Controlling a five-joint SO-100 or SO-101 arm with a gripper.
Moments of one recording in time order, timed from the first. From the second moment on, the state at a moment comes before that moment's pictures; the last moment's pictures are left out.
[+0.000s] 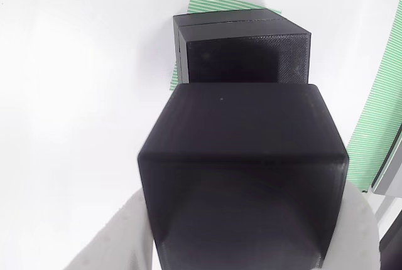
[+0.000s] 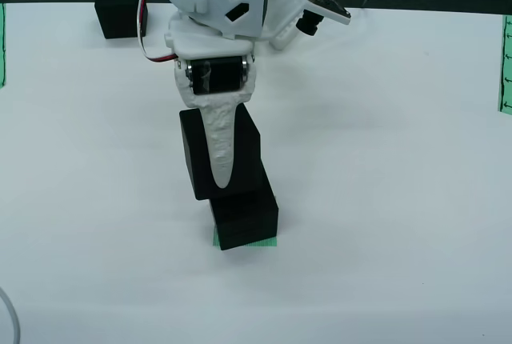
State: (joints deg) arm 4.0 91.6 84.2 89.8 -22.6
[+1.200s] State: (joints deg) arm 1.1 87.4 81.4 89.8 -22.6
